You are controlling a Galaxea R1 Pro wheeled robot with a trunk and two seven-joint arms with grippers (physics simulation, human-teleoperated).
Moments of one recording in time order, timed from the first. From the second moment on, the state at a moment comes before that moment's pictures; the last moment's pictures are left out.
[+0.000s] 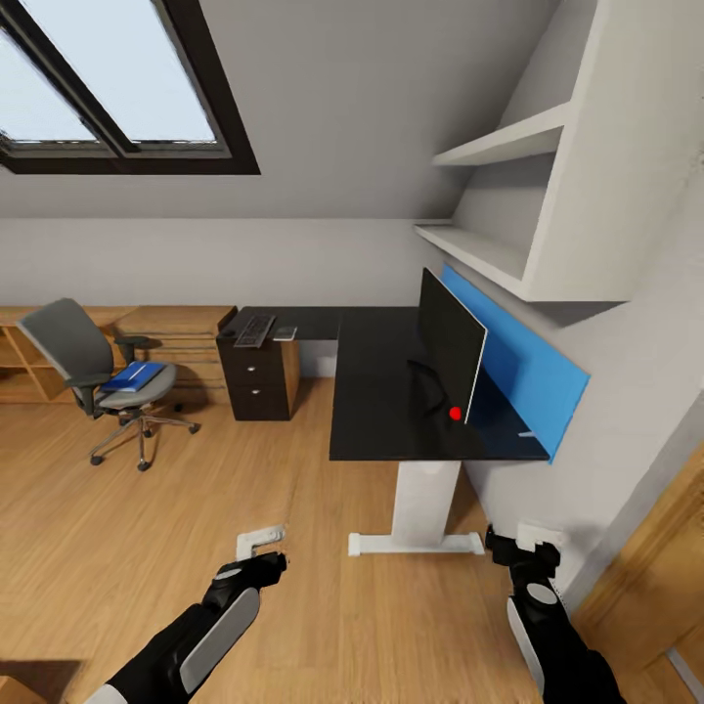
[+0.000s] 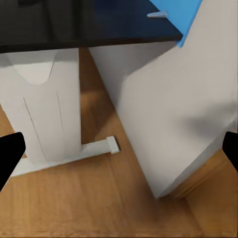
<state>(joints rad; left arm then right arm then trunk) -0.45 0.12 -0.62 -1.02 0.87 0.32 0.67 -0.40 0.01 -0.20 -0.85 0.11 0.02 -0.22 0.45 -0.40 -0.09</state>
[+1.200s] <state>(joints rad) -0.38 -0.05 -0.71 -0.09 0.87 -0.29 0.25 -0.40 0.06 -0.19 -0.03 0.21 -0.44 -0.21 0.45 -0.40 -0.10</state>
